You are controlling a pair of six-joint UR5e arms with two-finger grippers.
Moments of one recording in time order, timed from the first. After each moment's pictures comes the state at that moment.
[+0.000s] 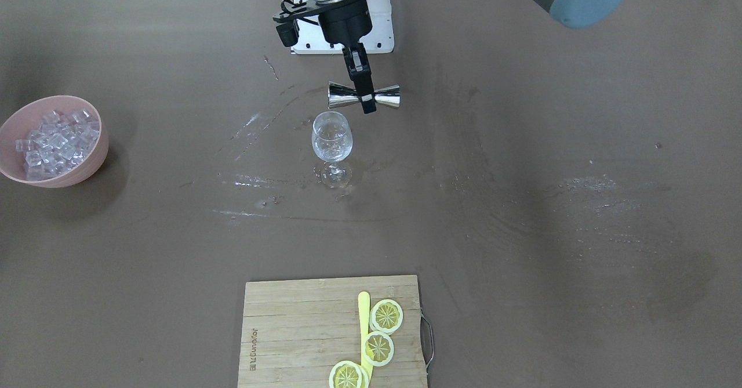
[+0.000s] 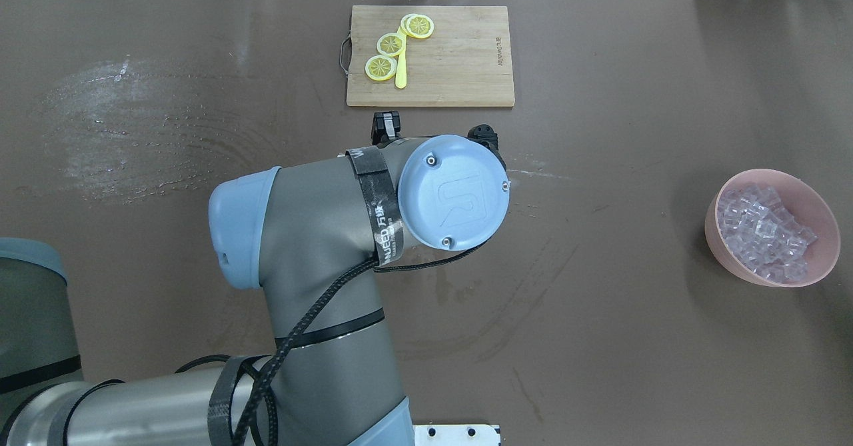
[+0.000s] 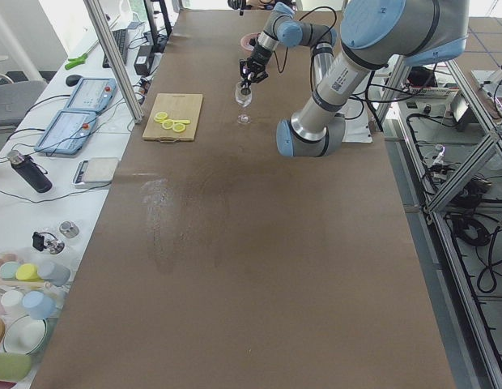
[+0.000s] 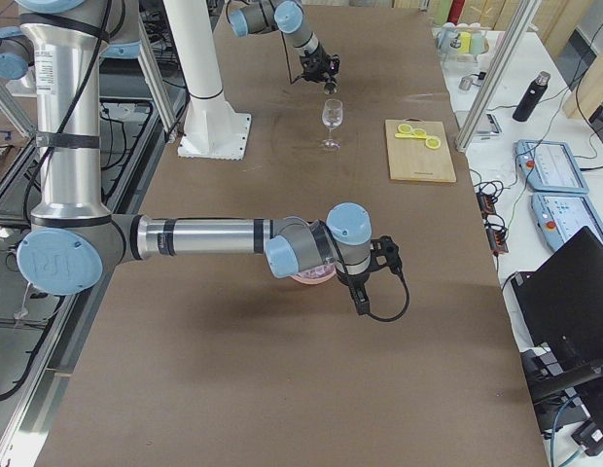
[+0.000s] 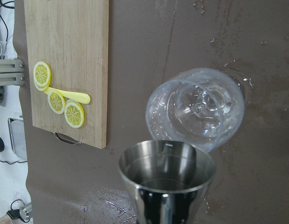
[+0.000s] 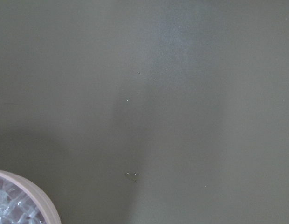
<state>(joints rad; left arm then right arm) -0.38 -2.57 -1.82 -0.98 -1.28 0.13 1.45 -1.61 1.64 -1.25 2.31 0.04</state>
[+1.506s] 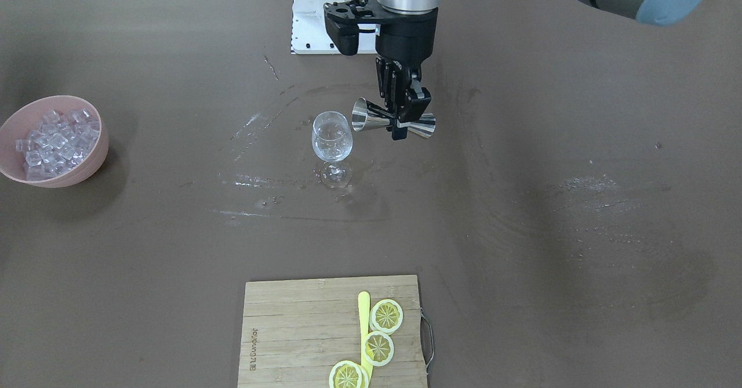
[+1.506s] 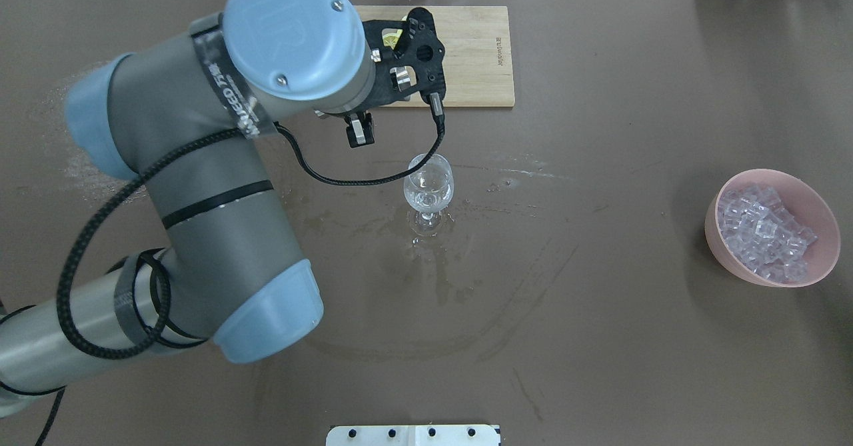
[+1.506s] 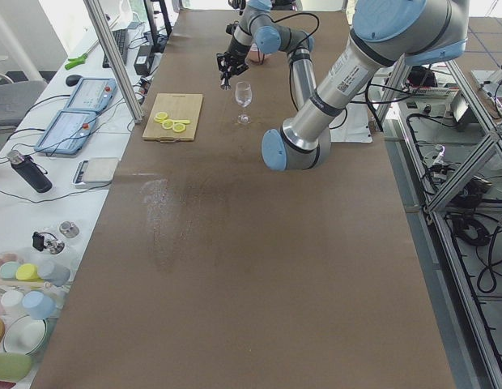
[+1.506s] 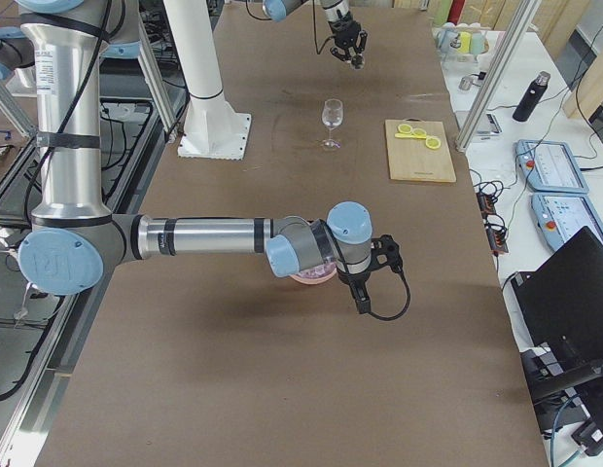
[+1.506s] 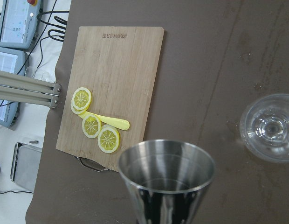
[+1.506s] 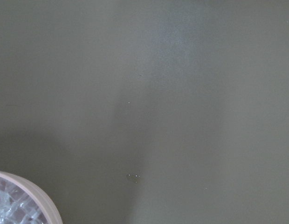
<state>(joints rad) -0.68 -2.40 -1.90 -1.36 -1.67 0.12 1.45 -1.61 1.64 -1.25 2.31 0.04</state>
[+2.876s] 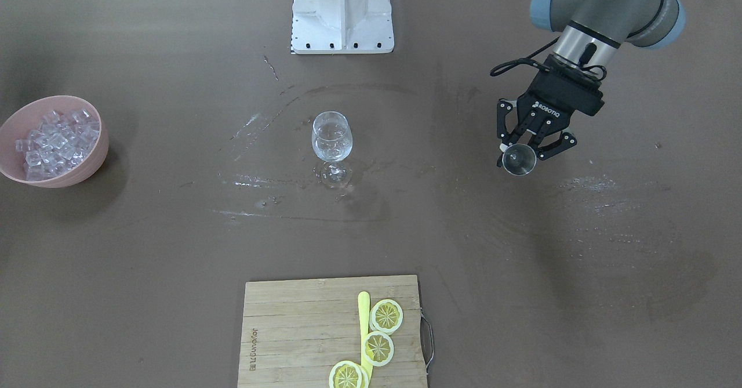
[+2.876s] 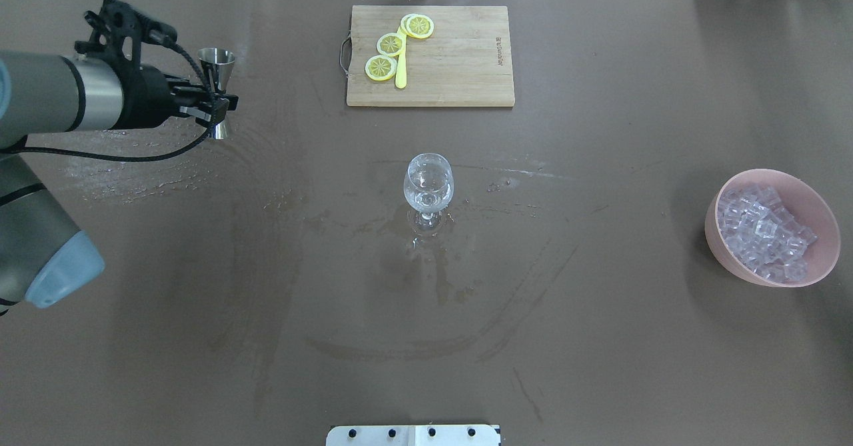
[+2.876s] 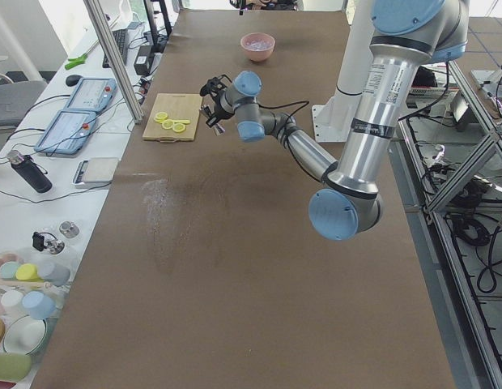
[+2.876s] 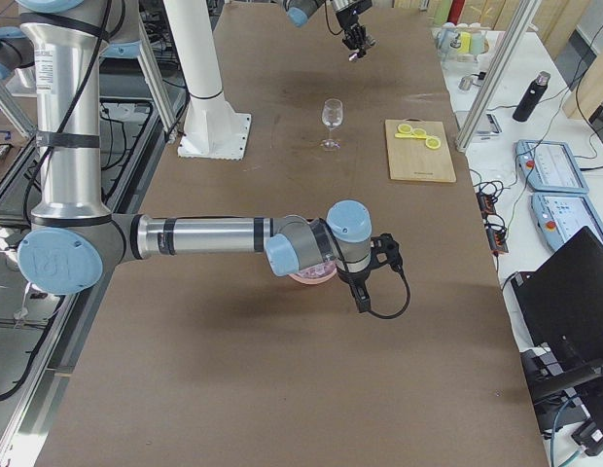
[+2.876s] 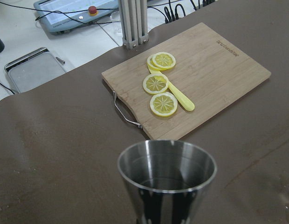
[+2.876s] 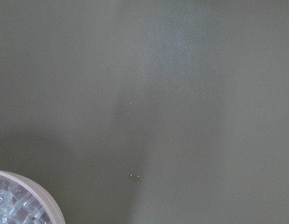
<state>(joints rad) -0.83 -1.79 -1.86 -2.38 -1.83 -0.71 1.45 -1.61 1.65 -1.25 2.31 0.04</state>
